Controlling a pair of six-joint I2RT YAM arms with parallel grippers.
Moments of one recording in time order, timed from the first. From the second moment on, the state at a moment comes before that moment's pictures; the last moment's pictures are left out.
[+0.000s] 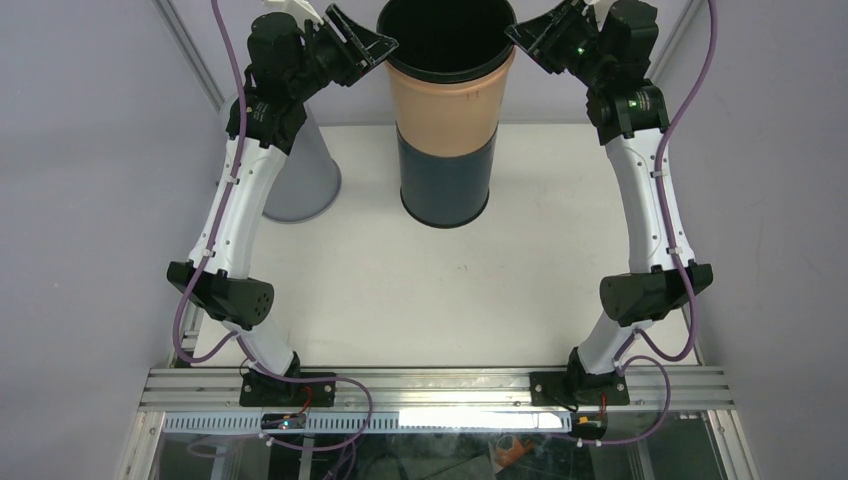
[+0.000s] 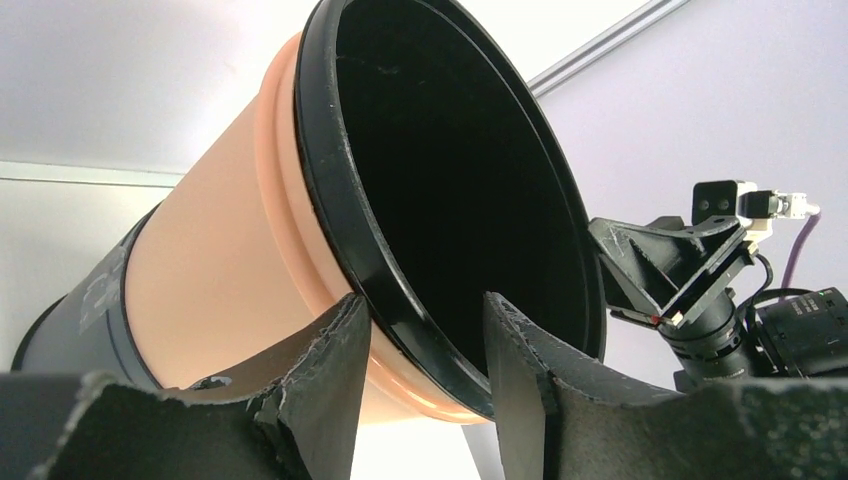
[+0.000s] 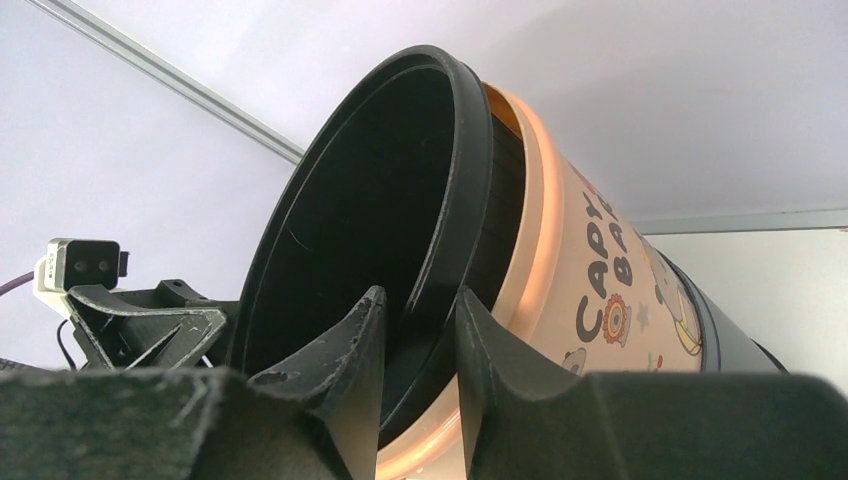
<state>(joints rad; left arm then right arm) -0.33 1.73 2.16 -0.43 0.30 -0.85 0.20 1.72 2.17 -0.46 -0.33 0.76</state>
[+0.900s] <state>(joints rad) -0.31 1.68 2.16 -0.33 0.35 -0.91 0.18 1.70 2.22 -0.37 -0.43 0.80</state>
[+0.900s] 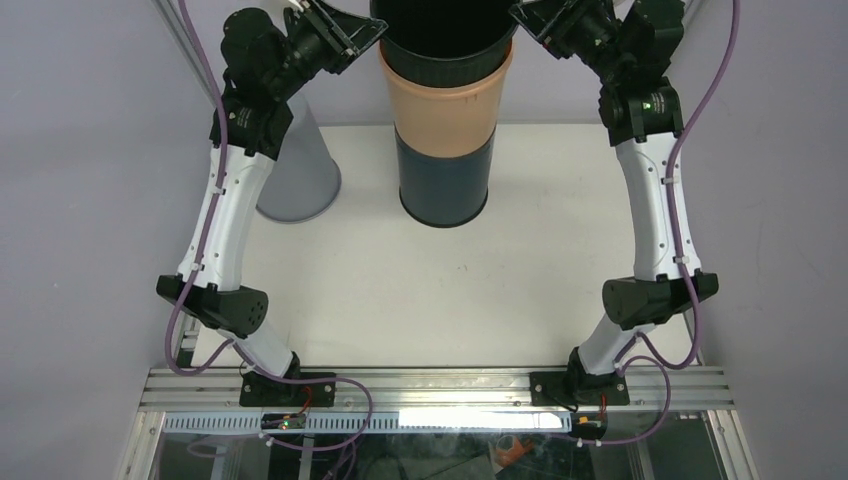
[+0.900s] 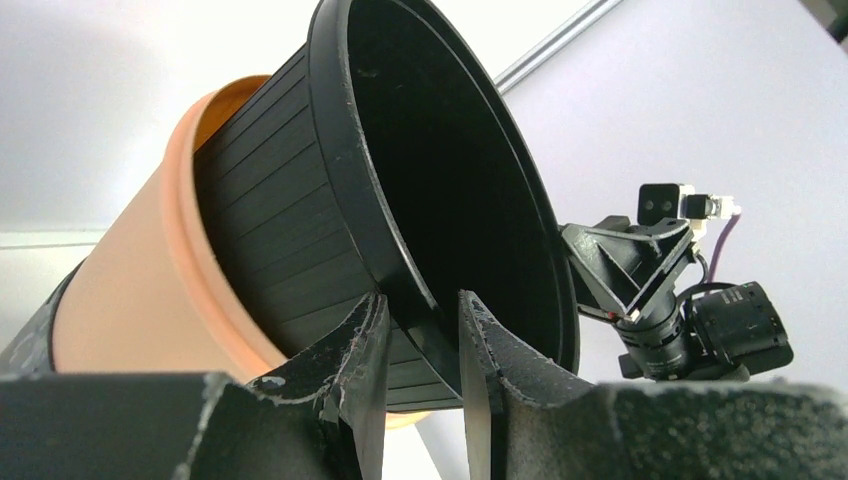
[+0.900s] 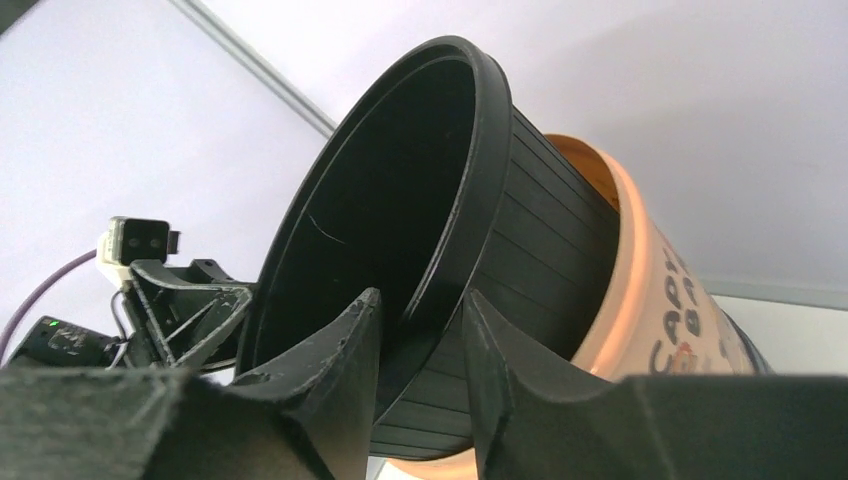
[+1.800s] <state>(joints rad) -0.36 1.40 1.88 0.03 0.59 -0.79 0.21 1.68 2.36 -0.51 -0.44 0.63</state>
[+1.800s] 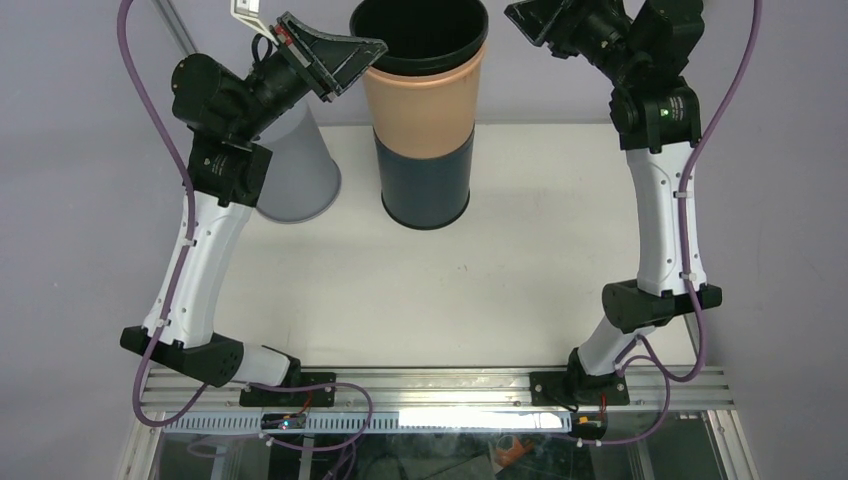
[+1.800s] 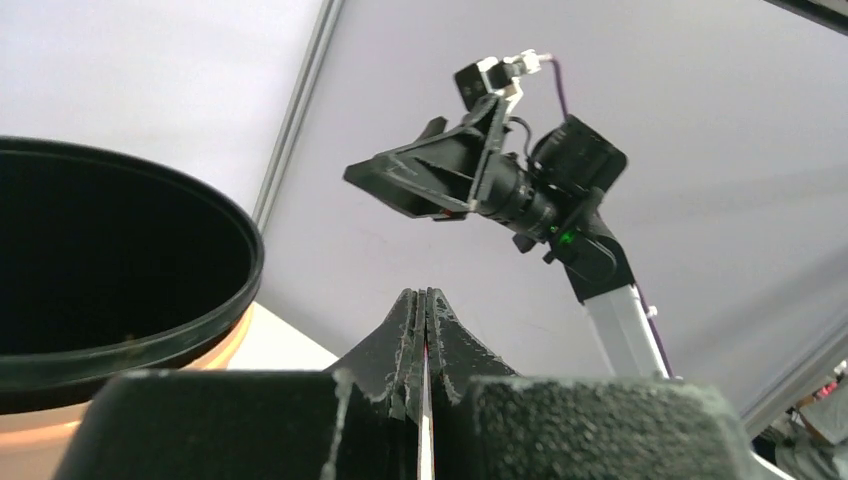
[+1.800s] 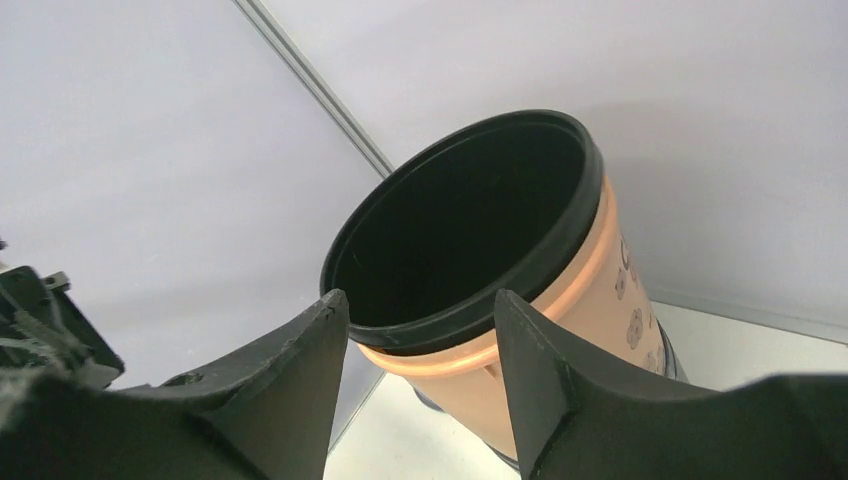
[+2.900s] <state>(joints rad) -0.32 1.63 2.10 -0.47 0.18 -0.76 0.21 1.68 2.23 -0.54 -0.46 0.59</state>
